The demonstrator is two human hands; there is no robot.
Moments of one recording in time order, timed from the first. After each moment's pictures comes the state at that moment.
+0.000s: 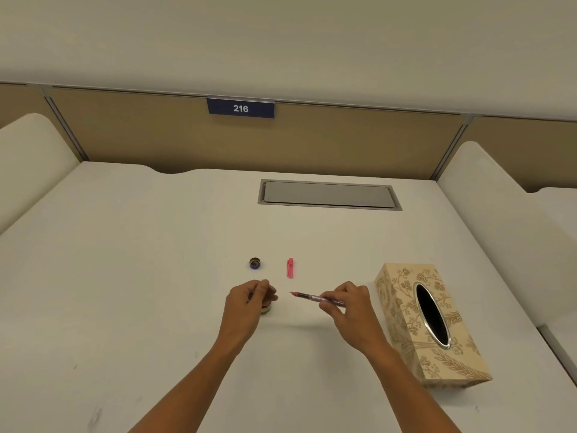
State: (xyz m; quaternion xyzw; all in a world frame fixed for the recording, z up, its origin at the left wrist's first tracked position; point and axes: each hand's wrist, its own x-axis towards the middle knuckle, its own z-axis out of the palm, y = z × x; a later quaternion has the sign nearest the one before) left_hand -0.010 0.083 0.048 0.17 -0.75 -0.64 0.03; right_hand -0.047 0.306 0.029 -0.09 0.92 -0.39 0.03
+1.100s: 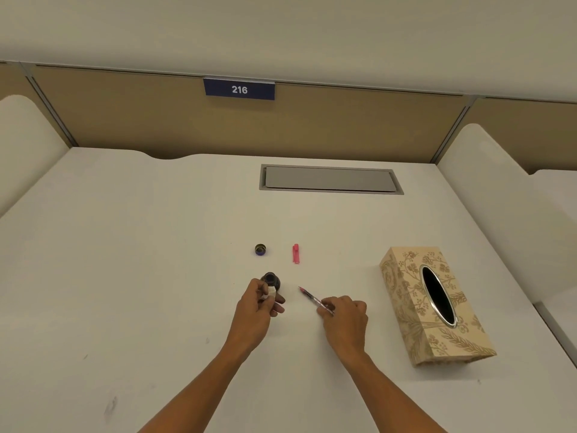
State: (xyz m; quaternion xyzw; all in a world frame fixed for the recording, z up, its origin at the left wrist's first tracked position) left_hand 0.015 0.074 0.030 0.14 -0.76 -0.63 -0.04; right_hand -0.018 0.263 -0.032 0.09 0.96 -0.26 0.03
